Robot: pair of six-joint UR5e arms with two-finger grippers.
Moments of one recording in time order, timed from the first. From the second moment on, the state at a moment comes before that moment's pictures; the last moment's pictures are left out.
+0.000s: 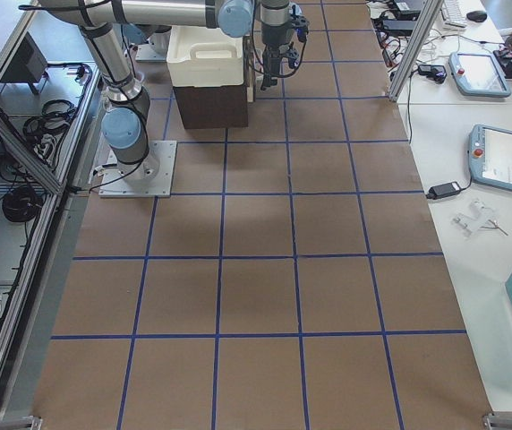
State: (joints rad) left arm -2.02 -2.06 -1.55 -1.42 1.55 -0.50; right arm 1.60 -1.60 1.66 -1.66 -1.64 0.01
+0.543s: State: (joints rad) left arm -2.02 -2.01 -1.60 -1.43 1.54 -0.50; right arm 1.60 -1.60 1.66 -1.66 -1.64 0.01
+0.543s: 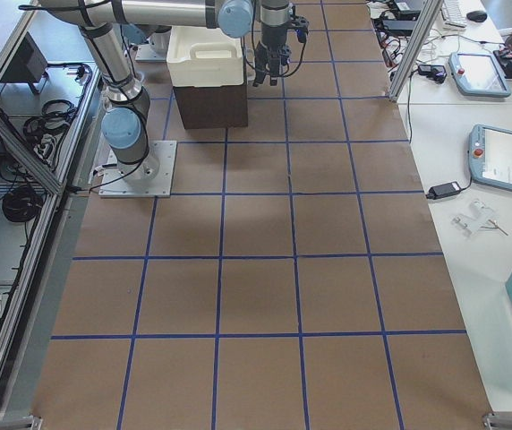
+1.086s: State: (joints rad) left arm -1.99 -1.98 -1.48 -1.43 1.57 -0.50; right arm 1.60 -1.60 1.66 -1.66 -1.64 0.01
